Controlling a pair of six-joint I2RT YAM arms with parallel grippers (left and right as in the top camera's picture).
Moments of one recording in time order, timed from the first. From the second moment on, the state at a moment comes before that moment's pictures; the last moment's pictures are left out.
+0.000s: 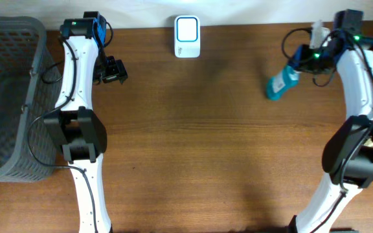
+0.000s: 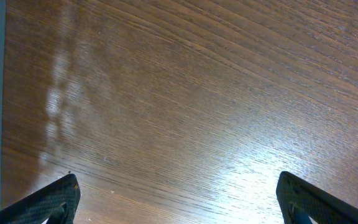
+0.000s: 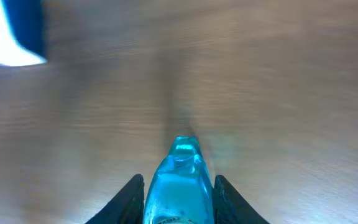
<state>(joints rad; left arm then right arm) 0.00 2.50 2.51 -1.58 -0.09 -0.36 -0.21 2.09 1.89 -0.92 -0.40 -0.02</state>
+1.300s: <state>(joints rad) 0.00 2.50 2.51 -1.58 -0.09 -0.36 0.16 2.16 1.94 -0.96 -0.19 0.04</state>
